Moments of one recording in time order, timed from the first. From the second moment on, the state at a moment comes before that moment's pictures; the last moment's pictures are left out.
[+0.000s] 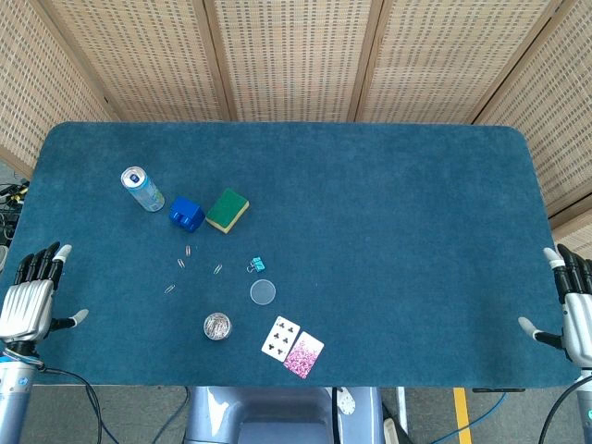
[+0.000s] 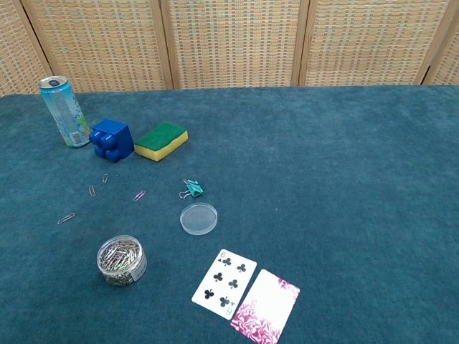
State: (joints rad) left arm -0.21 -1.18 -0.05 -1.73 1.22 1.39 0.25; right arm 0.07 -0.96 0.13 -1.84 -1.37 1.49 -0.11
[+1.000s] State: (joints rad) left arm -0.42 -1.39 -0.10 -1.59 1.01 1.04 0.42; right arm 0.08 -0.95 0.13 -1.84 -1.35 1.46 -0.08
